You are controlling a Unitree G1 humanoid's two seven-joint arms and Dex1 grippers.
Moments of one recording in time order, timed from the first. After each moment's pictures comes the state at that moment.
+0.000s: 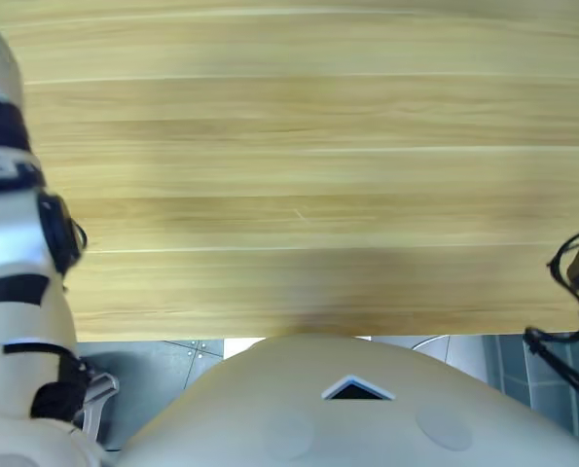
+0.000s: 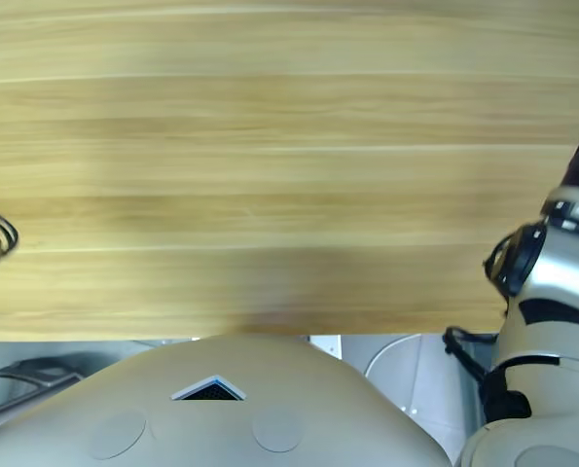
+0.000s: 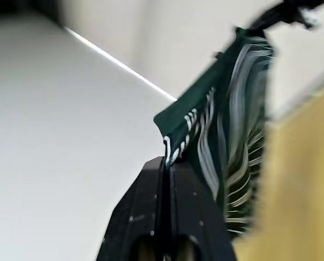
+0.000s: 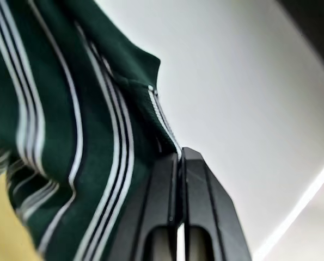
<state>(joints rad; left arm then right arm) -0.69 0.65 -0.03 0.73 -0.40 -0.93 -1.06 -0.54 -0.73 -0.20 0.43 -0.18 -0.71 0.31</state>
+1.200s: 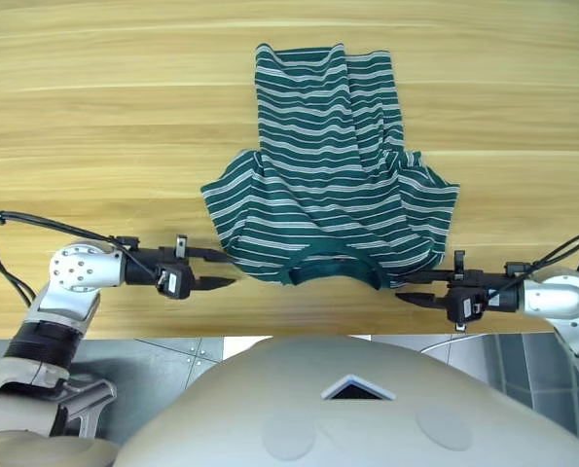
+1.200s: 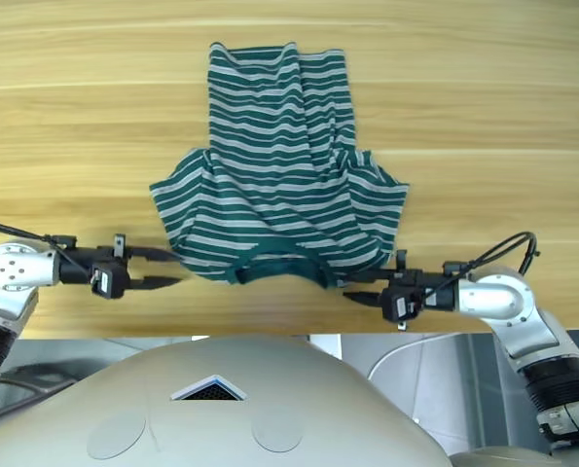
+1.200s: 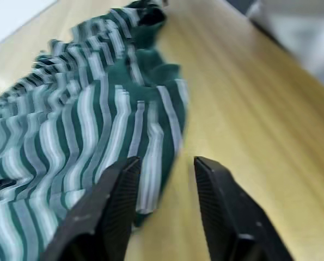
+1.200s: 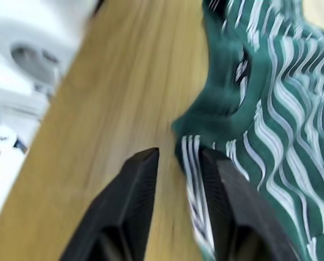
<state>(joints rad) 0.17 0.86 -0.25 0.20 -0.23 -0.81 -1.23 0.40 -1.01 0.24 0.00 0.18 -0.77 1.03</state>
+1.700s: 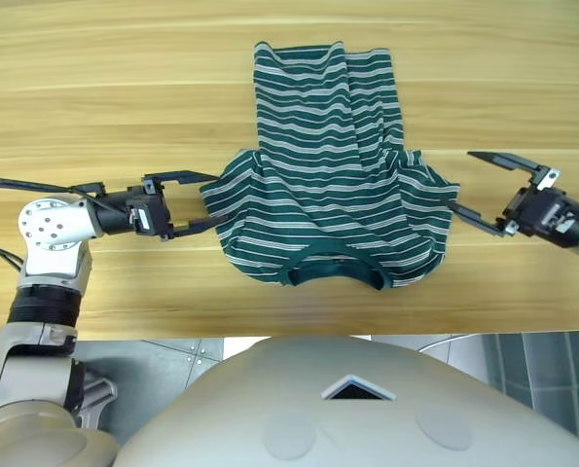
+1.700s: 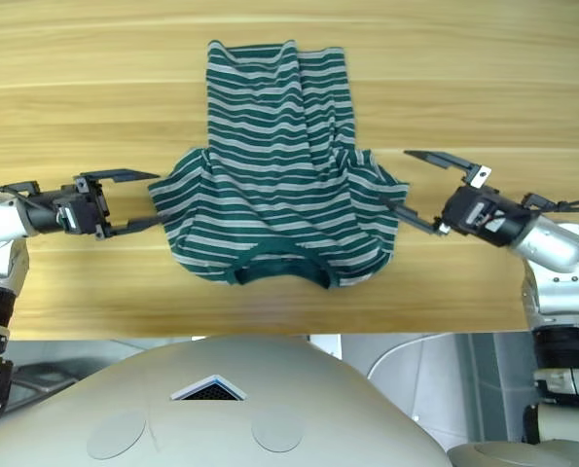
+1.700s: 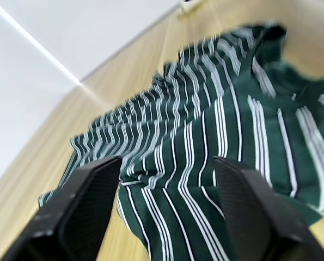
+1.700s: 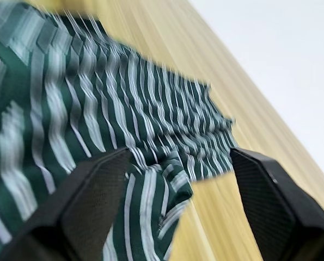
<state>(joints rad) -0.04 0.75 -0.15 0.37 -0.25 -0.83 -1.19 0.15 -0.88 -0.01 0.18 0.26 -0.66 0.88</state>
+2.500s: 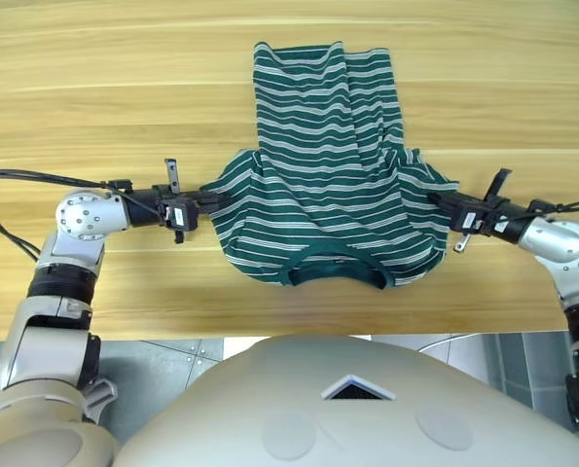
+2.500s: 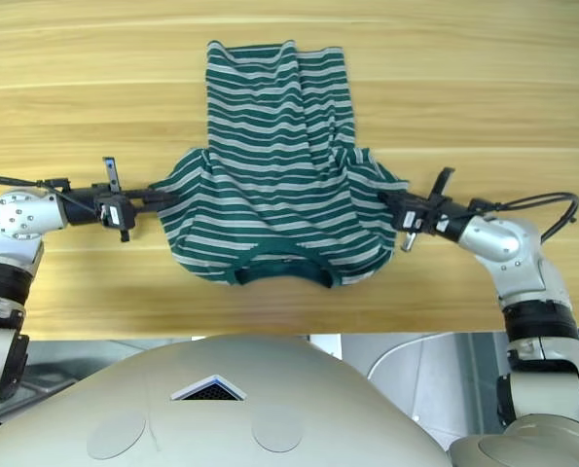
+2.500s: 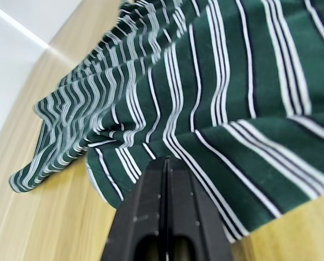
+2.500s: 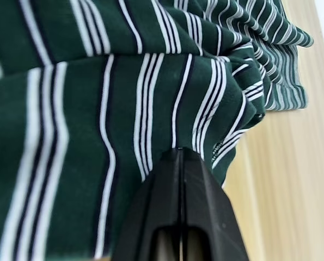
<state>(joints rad) -0.18 0.71 -0.22 0.61 0.11 -0.94 -1.02 0.00 -0.81 0.12 0.43 -0.31 -0.66 0.64</state>
